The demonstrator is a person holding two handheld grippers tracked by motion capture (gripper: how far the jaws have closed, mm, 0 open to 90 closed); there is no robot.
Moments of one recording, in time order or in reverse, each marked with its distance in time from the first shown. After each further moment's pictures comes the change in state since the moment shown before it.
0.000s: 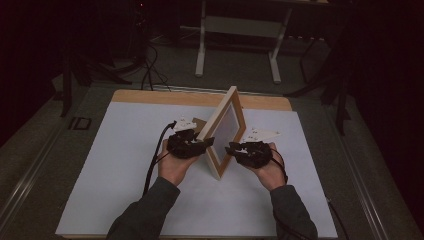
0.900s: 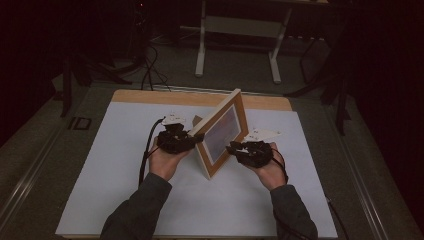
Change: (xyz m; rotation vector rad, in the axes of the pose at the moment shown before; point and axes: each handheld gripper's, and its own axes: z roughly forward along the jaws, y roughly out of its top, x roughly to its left) left arm 0.027 0.002 -0.012 0.021 -0.031 -0.040; right arm -0.002 -0.001 -0.001 -0.007 -0.012 0.002
